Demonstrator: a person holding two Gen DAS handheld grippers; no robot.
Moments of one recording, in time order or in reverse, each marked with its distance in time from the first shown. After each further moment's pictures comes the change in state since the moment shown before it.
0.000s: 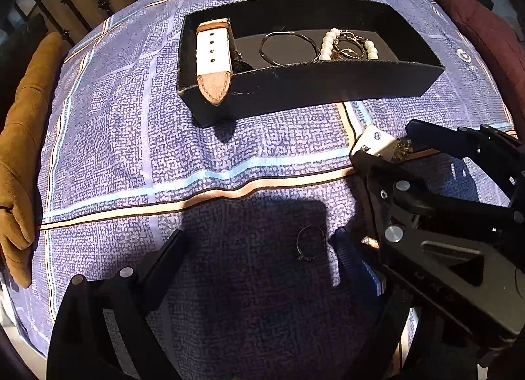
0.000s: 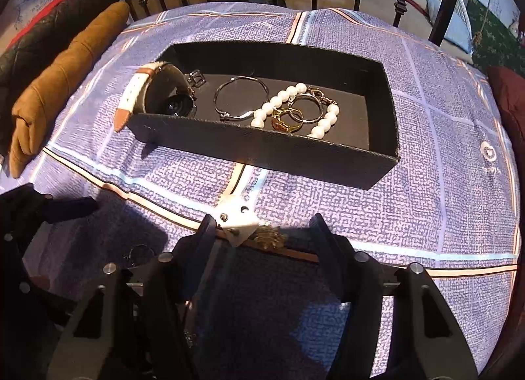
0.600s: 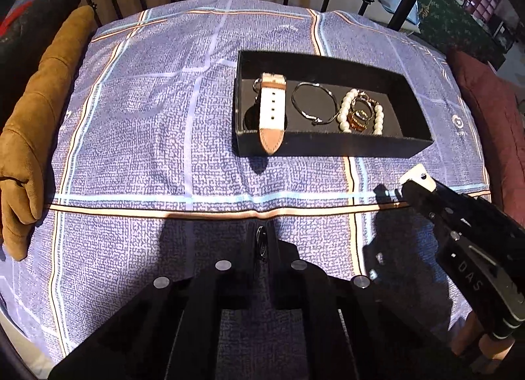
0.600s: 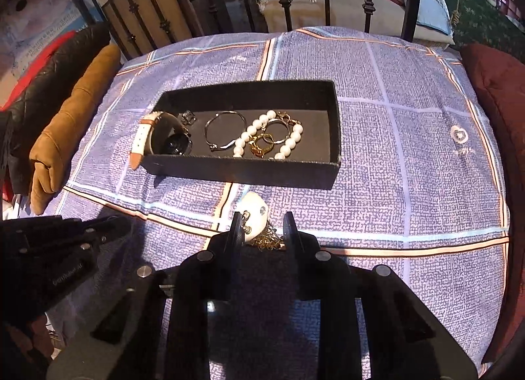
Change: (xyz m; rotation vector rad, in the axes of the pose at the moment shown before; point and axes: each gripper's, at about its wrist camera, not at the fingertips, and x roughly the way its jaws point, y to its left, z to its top) left arm -0.042 0.043 0.014 -0.179 -0.069 -0.098; right arm -0.046 -0.024 0.007 0.141 -0.062 0.050
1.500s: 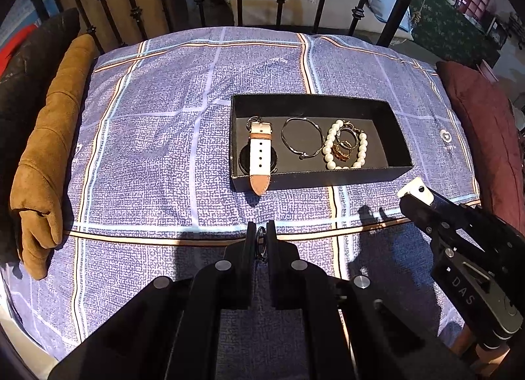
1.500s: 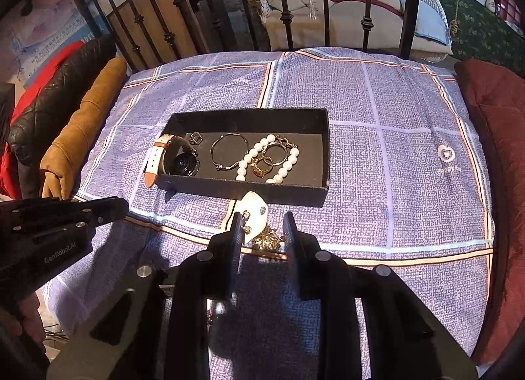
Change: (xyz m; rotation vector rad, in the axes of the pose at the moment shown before) left arm -0.030 -0.016 0.013 0.042 -0.046 0.019; right arm -0.025 -0.002 0.013 -0.006 -0.038 0.007
